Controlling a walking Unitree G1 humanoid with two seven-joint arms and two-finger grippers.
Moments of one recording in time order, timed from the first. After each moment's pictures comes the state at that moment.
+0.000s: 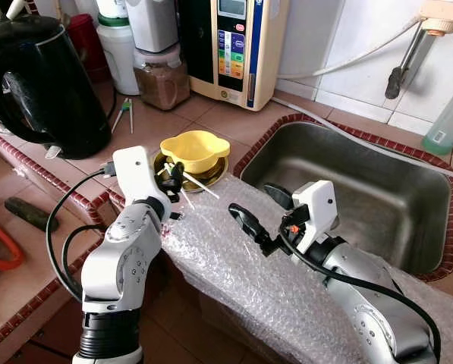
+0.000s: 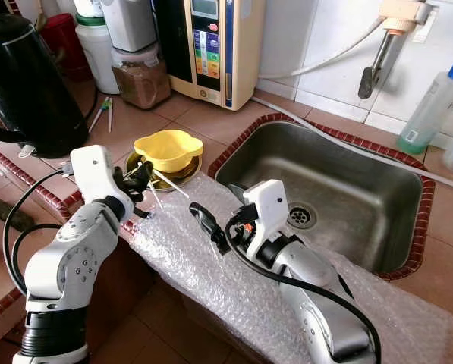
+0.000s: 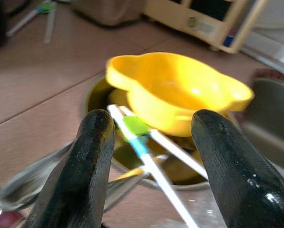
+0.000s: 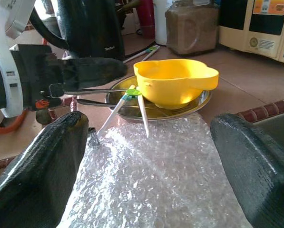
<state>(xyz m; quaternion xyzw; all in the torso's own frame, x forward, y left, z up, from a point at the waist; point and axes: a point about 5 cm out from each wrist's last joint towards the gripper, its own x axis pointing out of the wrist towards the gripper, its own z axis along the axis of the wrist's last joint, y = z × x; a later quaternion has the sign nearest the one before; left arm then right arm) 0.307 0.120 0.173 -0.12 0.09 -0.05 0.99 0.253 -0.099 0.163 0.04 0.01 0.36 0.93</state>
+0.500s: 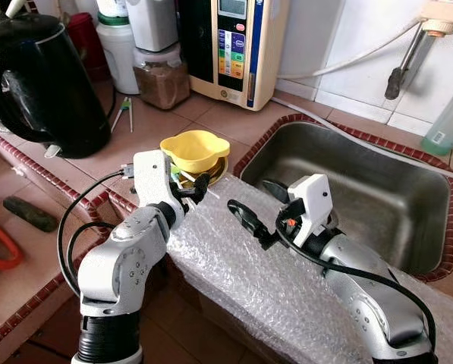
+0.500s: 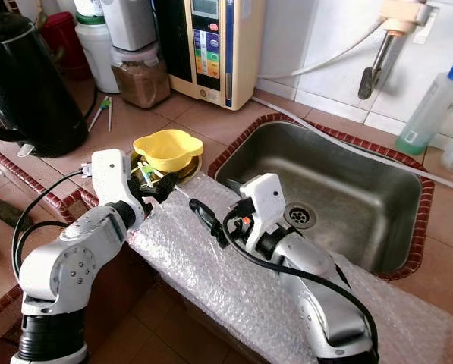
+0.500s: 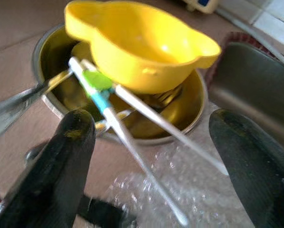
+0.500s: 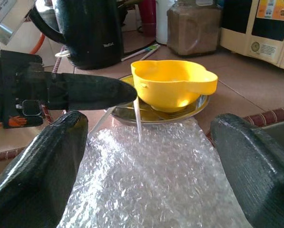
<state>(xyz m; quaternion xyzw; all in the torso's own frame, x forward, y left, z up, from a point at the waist) 0.296 0.112 0.172 -0.16 0.17 -0.09 0.97 0.267 -0.100 0.165 0.02 0.00 0.37 0.93</state>
